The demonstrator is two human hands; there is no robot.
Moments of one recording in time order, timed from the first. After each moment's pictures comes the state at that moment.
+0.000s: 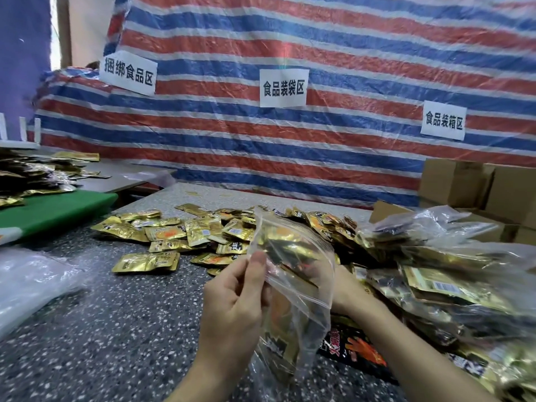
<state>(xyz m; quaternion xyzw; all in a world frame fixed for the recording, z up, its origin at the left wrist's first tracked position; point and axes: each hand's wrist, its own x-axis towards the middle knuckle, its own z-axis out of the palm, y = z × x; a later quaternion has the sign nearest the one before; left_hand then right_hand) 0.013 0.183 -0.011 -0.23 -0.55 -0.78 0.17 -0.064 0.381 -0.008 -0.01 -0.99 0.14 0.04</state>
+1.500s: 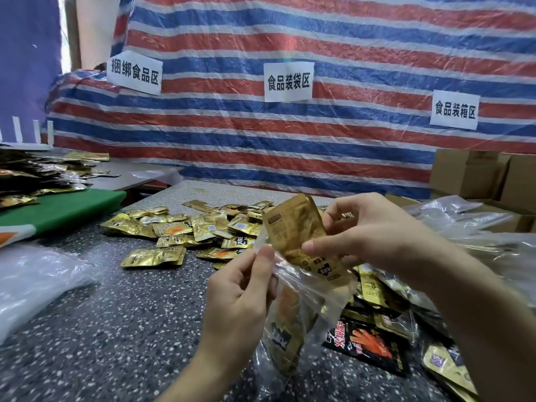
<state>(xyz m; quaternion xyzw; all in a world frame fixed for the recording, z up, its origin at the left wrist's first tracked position) 0.012 0.186 -0.014 -0.26 -0.56 -0.76 0.18 0.038 0.341 0.106 0.07 -0.88 0.46 0.07</state>
